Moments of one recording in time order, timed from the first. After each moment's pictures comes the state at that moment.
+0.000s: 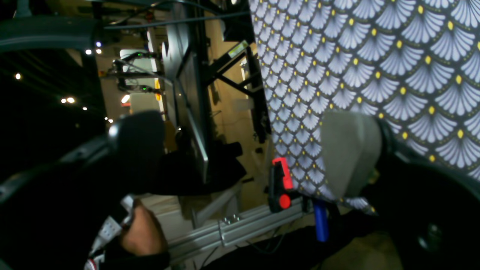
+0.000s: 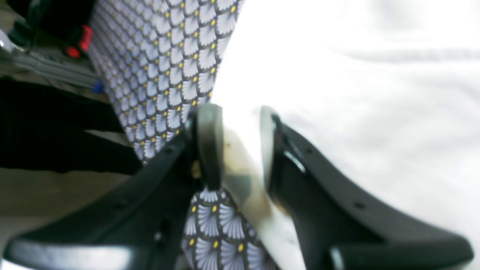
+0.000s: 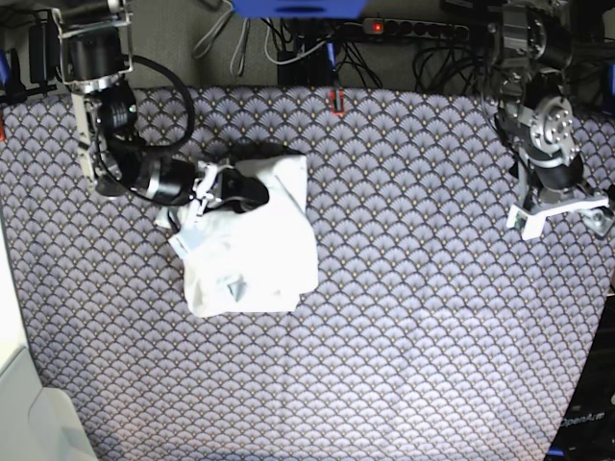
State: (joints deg) left arm 15.5 -16.3 -5.9 115.2 48.2 -16.9 53.0; right arm 2.3 15.2 -3.9 73.6 54.5 40.4 -51.7
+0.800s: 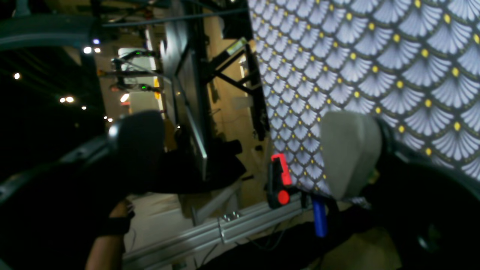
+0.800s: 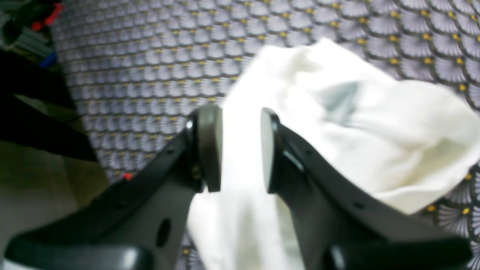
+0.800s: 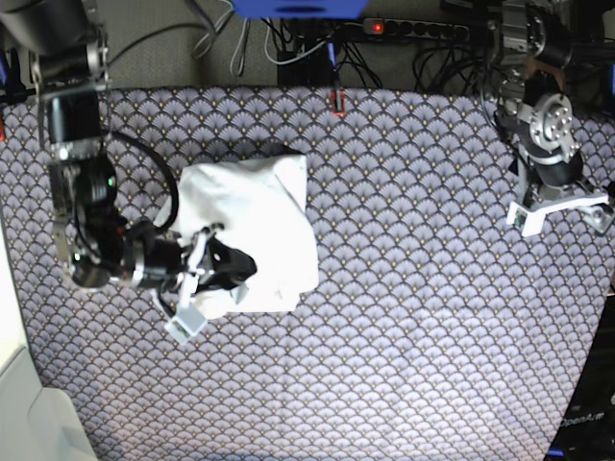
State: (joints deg) left arm 16.1 -16.3 -5.9 115.6 48.2 -16.9 53.2; right arm 18.6 18.8 -7.6 79.4 52.5 39.5 -62.7
